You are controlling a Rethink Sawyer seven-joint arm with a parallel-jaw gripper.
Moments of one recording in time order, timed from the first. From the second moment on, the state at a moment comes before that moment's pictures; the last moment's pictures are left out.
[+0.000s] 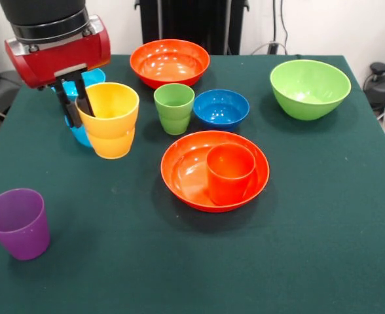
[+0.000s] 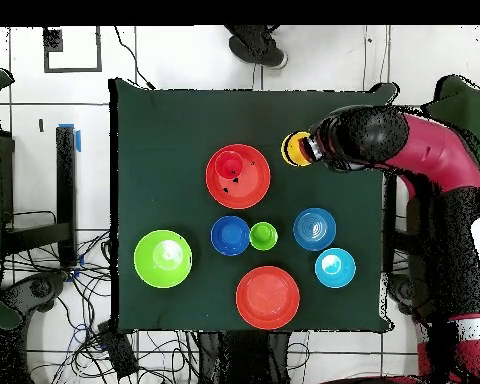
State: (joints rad) arm -0.73 -0.58 0.50 1.28 -0.32 0.94 1.01
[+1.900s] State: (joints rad) arm -0.68 -0.65 0.50 1.36 -0.27 0.89 1.01
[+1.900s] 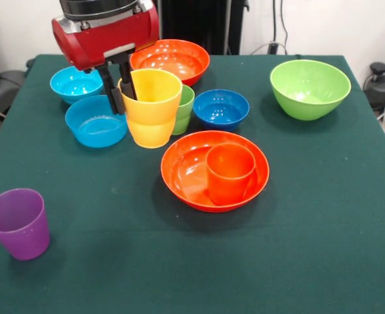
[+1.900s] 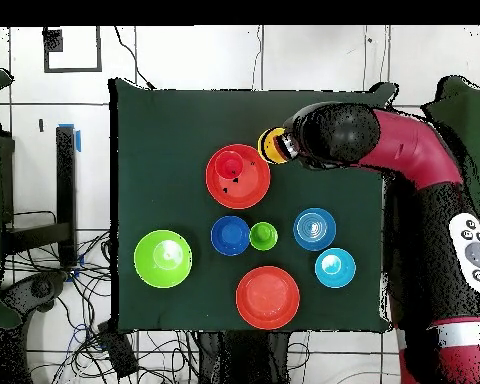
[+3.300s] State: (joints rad) arm -0.67 -0.64 0.50 1.37 -0.24 0.85 1.01
